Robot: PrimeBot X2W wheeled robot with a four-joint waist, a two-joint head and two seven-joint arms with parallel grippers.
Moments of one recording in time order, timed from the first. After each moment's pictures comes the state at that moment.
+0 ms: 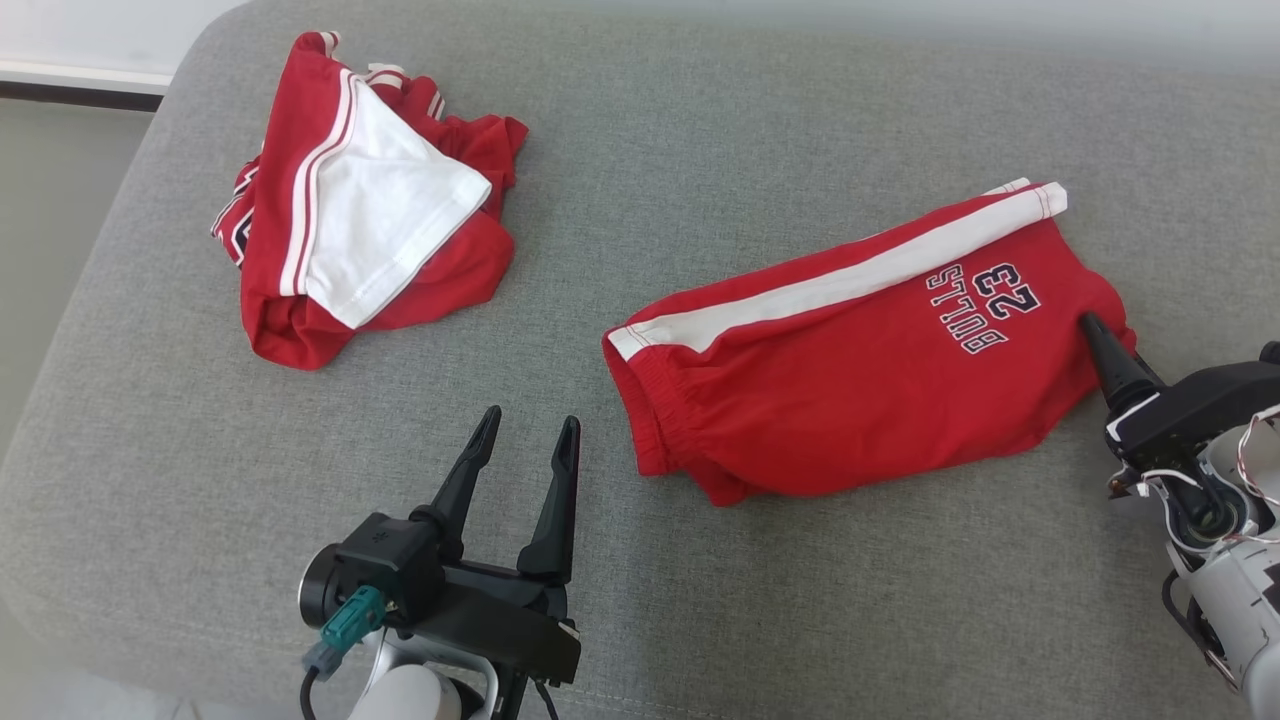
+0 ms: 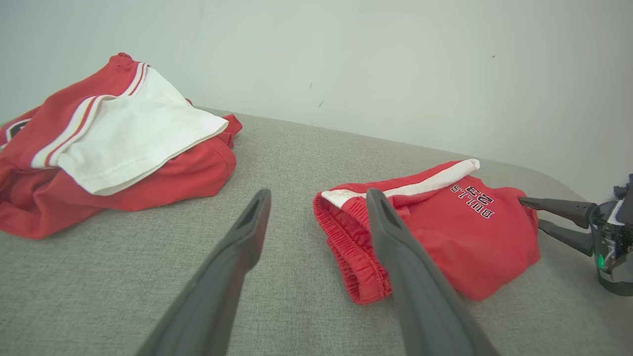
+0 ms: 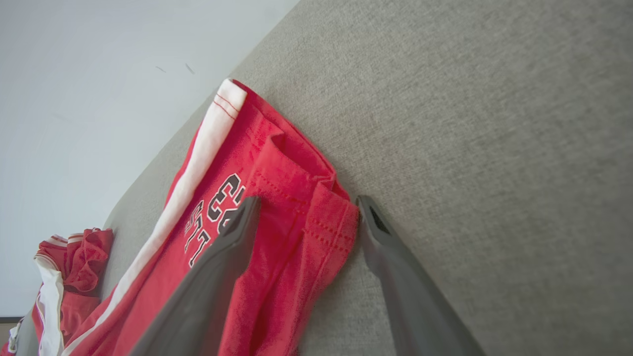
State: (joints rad) left arm -0.26 0.09 -0.45 0.18 -0.50 0.08 -0.25; right arm -0.72 -0.39 0.48 0.86 1.31 0.12 0.06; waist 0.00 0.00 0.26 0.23
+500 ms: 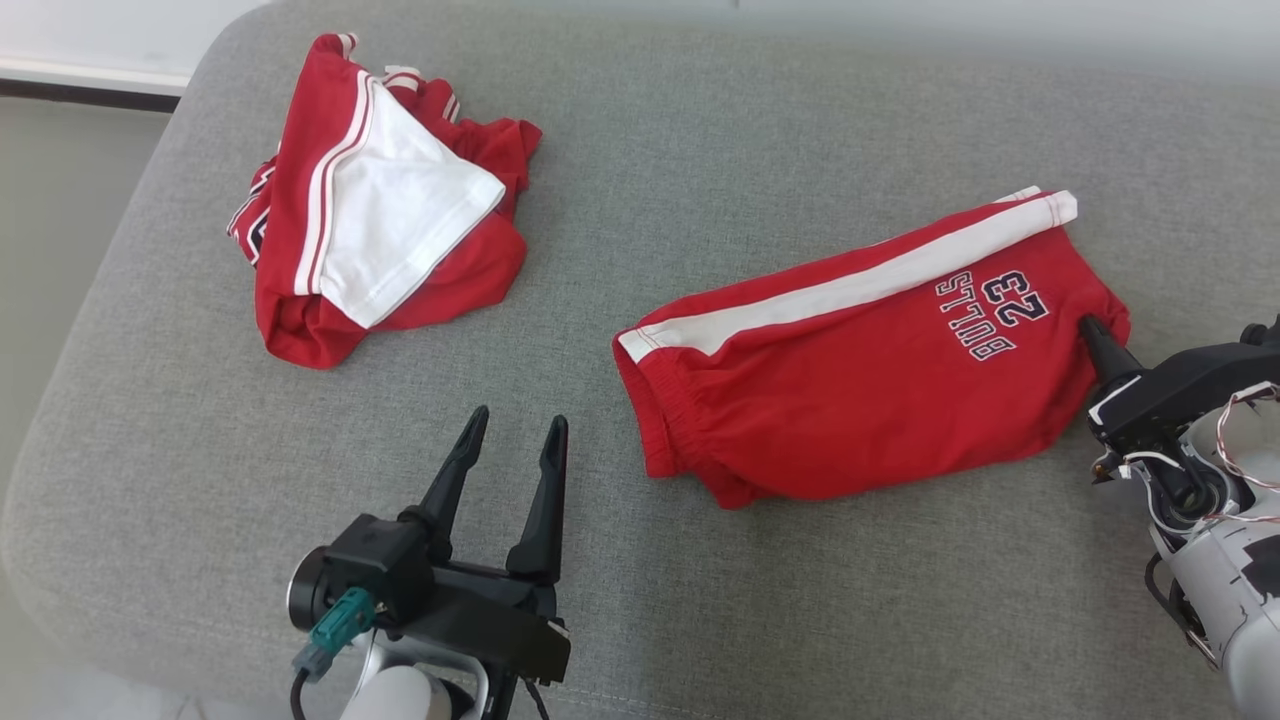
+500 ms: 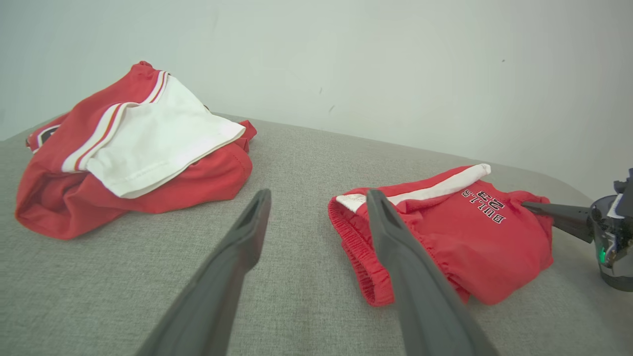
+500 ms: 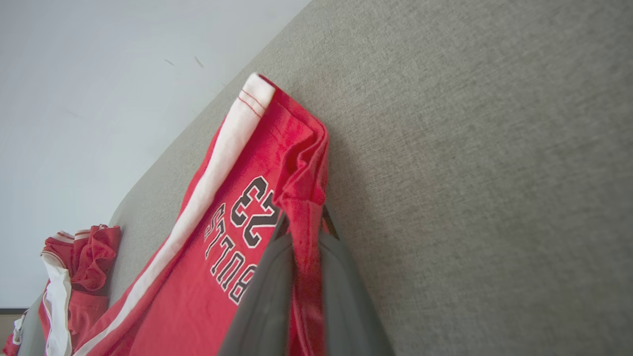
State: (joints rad) left arm -0.26 0.10 -0.44 0.18 -0.49 0.08 -0.25; right arm -0.79 -0.35 0.49 0.94 1.30 0.12 0.07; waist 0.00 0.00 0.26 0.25
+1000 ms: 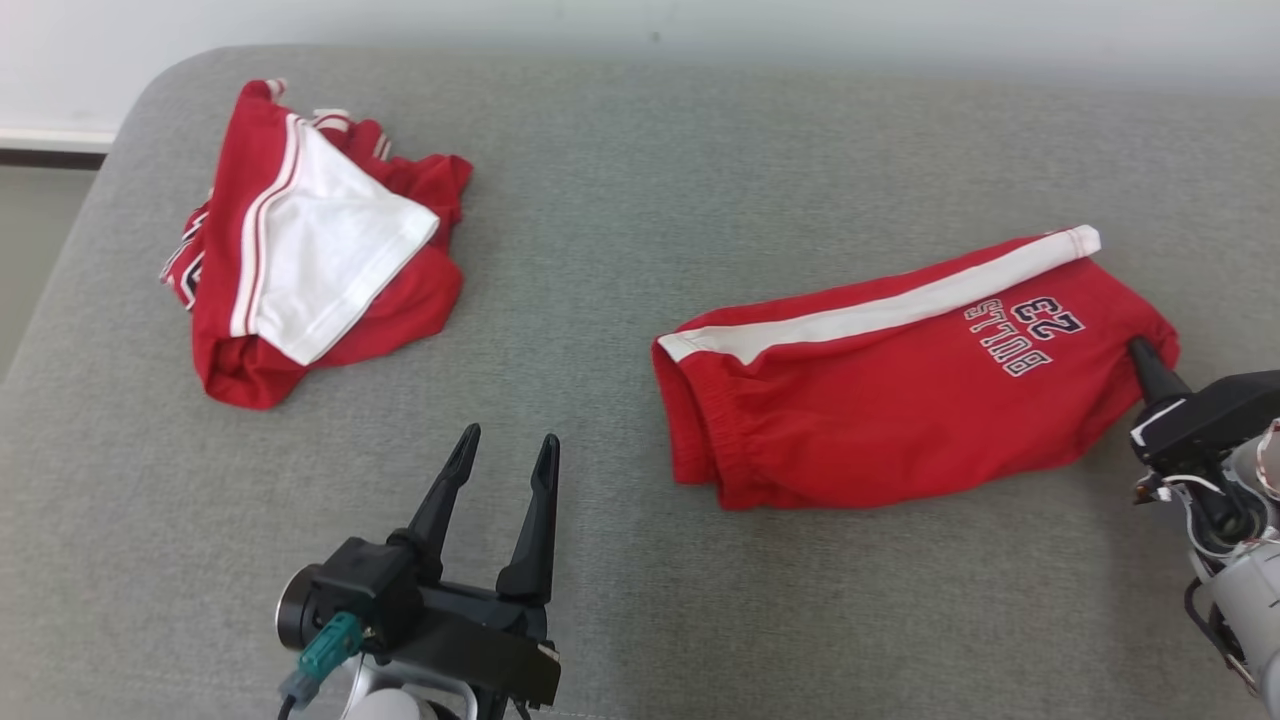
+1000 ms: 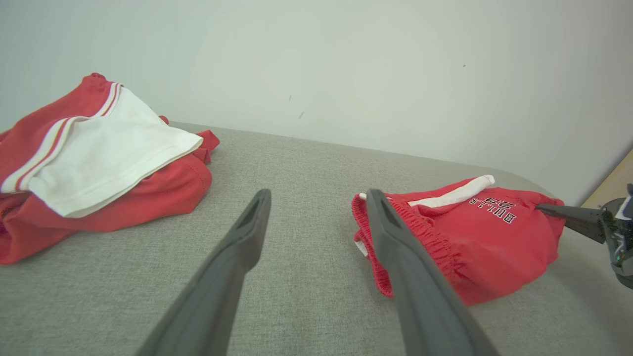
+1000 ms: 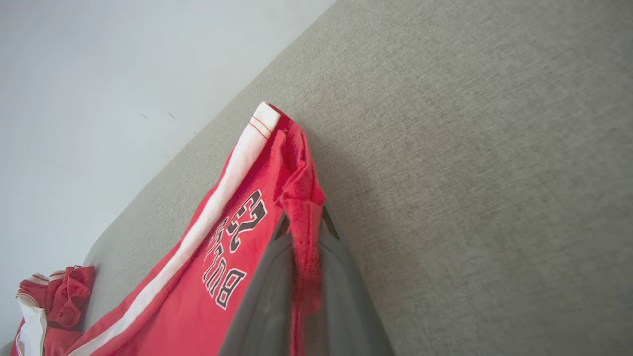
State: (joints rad) left arm -0.21 0.11 -0.43 0.15 -0.48 0.07 -0.25; right arm -0.74 -0.39 0.48 0.95 1.31 0.12 0.03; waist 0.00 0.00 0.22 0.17
